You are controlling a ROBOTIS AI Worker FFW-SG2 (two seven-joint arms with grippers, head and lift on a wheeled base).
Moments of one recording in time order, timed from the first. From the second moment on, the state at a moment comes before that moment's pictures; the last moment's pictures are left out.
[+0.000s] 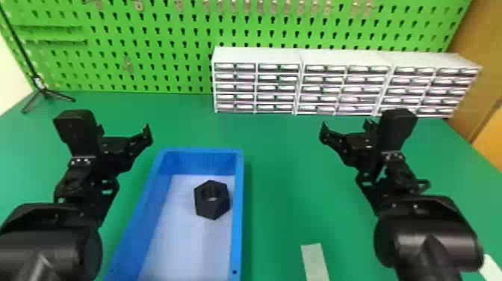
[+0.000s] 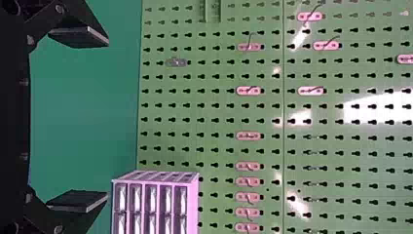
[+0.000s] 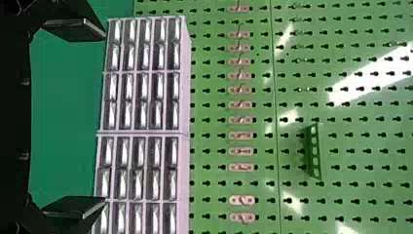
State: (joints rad) left arm -0.05 0.12 0.07 -1.75 0.12 0.26 -0.01; right arm -0.17 -0.01 -0.03 -1.58 -0.04 0.14 0.14
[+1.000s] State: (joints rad) left arm -0.07 0.11 0.04 -1.72 0.10 0.24 0.01; right arm -0.10 -0.04 0.03 -1.58 -0.08 0.06 0.01
